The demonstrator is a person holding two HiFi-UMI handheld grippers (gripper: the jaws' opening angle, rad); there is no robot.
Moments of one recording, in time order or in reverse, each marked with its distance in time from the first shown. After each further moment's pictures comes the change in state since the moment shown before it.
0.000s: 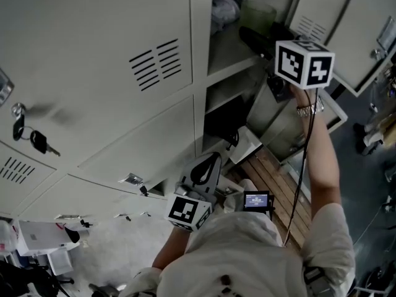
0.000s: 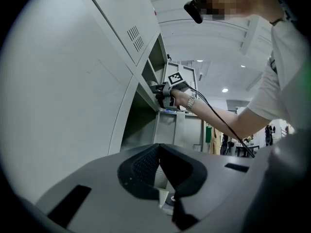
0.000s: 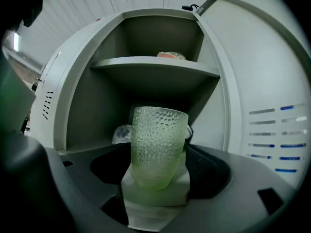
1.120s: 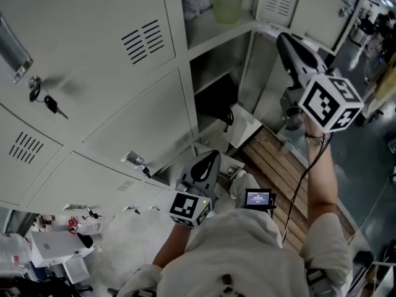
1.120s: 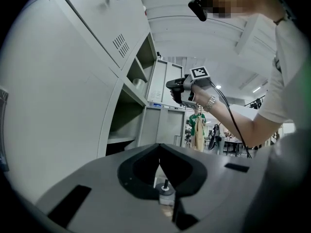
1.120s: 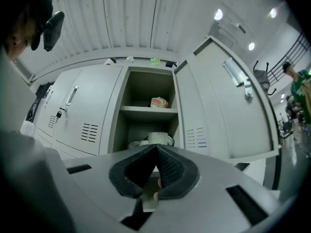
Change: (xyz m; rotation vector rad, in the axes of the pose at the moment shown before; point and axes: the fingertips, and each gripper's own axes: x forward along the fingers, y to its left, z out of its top) left arm -0.057 -0.054 -0.018 0.002 0.086 -0.087; right arm -0.187 0.030 0.003 0.125 -0.226 -0.177
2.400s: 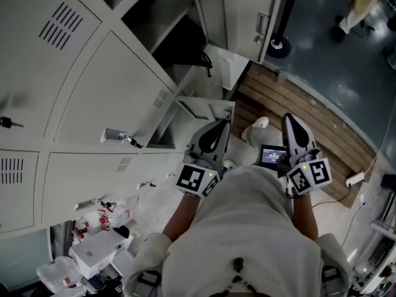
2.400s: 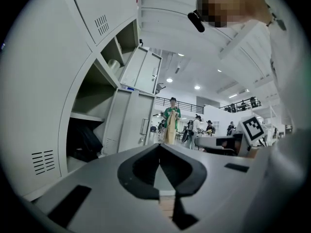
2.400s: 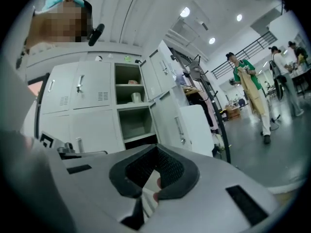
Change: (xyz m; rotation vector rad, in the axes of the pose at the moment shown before) left arm -0.019 -0.089 -0.068 -0.019 0.096 -0.296; right arm -0.318 0.059 -0.248 0.244 0.121 -0.365
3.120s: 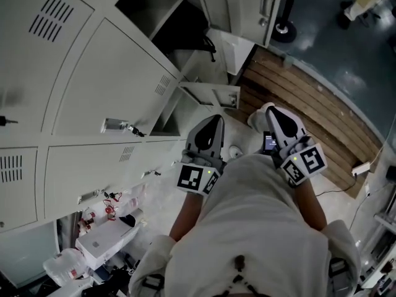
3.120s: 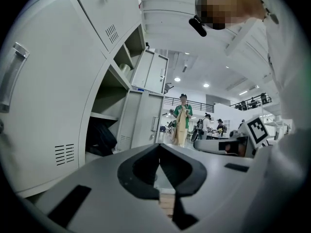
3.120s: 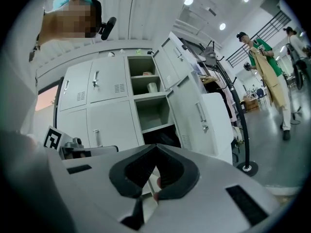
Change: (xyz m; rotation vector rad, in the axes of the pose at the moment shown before) left arm -0.031 0.015 -0.017 -0.005 -0.003 0.123; right arm 0.018 0.047 -0.041 -0.018 0.082 0.198
